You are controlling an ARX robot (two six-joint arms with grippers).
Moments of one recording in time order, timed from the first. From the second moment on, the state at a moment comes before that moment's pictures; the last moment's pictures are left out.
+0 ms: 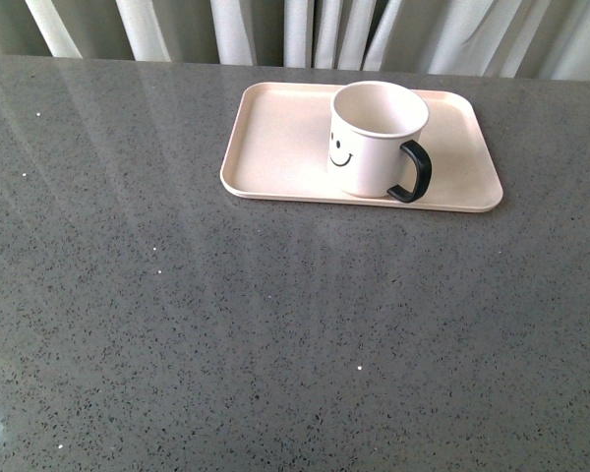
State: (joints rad) left arm 0.00 0.93 0.05 0.86 0.00 -0.01; right arm 0.00 0.00 0.02 0.00 0.00 -0.01
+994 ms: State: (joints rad) left arm 0.00 0.31 0.01 0.32 0.00 -0.01; right arm 0.00 0.00 0.02 0.00 0.00 -0.01
